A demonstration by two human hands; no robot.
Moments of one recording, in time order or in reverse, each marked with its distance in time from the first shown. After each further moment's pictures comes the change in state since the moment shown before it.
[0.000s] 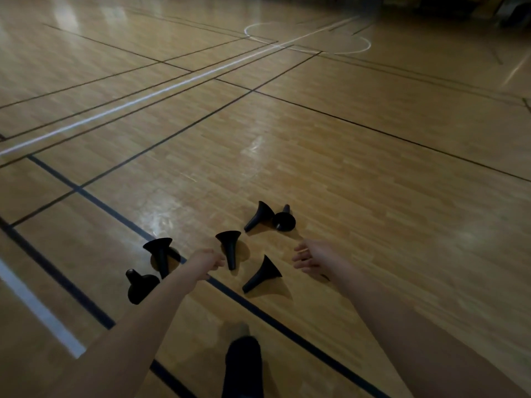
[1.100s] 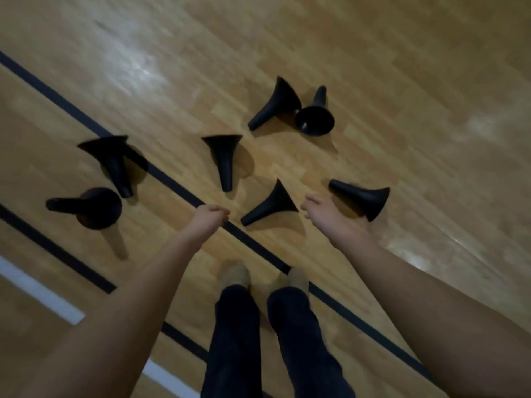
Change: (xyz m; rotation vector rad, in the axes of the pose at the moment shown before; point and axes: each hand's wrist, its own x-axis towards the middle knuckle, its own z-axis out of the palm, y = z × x) left_hand 0.442 -0.078 0.068 0.081 -0.089 -0.227; right_hand 0.446 0.044 0.101 -0.379 -0.002 0.245
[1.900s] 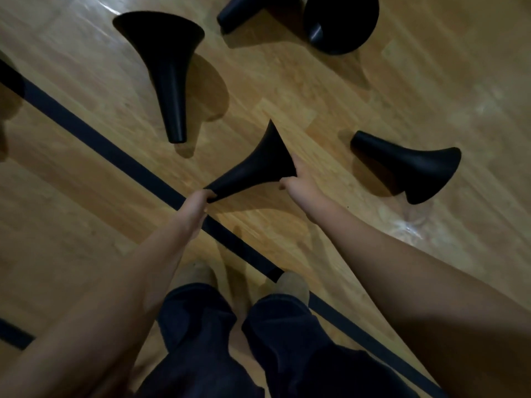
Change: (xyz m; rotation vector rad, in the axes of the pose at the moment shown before) left_hand 0.292 -0.152 0.164 -0.502 -0.029 -0.241; right_hand 0.285 0.134 0.104 0.052 -0.086 -0.193
